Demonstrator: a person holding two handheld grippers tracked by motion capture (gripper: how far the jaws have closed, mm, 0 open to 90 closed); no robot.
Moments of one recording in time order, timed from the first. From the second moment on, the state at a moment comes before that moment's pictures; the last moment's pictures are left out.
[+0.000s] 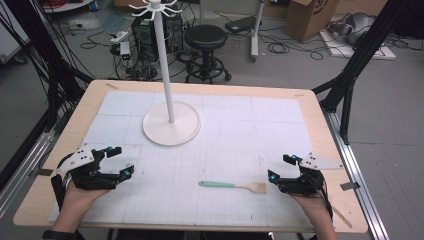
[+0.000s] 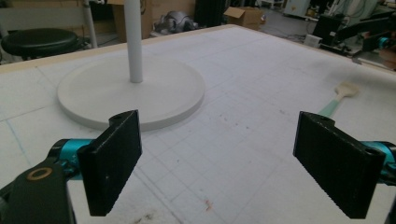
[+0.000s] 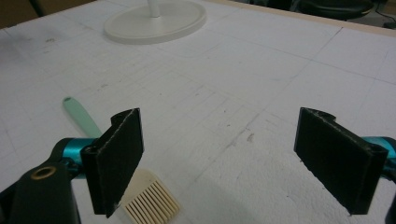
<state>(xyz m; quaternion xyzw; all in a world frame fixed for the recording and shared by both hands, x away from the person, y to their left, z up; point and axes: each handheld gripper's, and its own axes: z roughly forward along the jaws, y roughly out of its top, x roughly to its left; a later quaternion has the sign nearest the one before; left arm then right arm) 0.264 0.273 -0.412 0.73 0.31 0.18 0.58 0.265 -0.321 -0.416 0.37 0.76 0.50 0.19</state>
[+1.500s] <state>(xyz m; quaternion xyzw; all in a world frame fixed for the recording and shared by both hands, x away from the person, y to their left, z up) 0.258 0.282 -0.404 0.72 0.32 0.20 0.59 0.291 -0.278 -0.395 0.27 0.82 0.48 0.16</state>
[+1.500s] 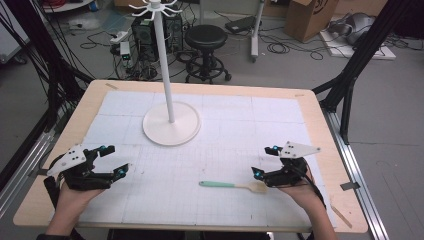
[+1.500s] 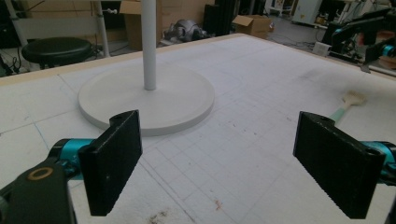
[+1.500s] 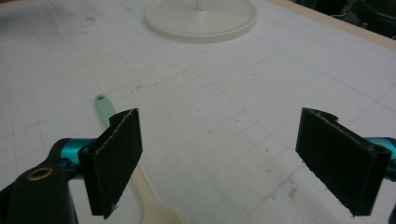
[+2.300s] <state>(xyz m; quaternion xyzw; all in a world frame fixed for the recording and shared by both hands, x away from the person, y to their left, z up) 0.258 0.279 -0.407 0.72 0.31 0.19 0.59 0.295 -0.220 -0.428 0.17 0.90 0.39 0.07</state>
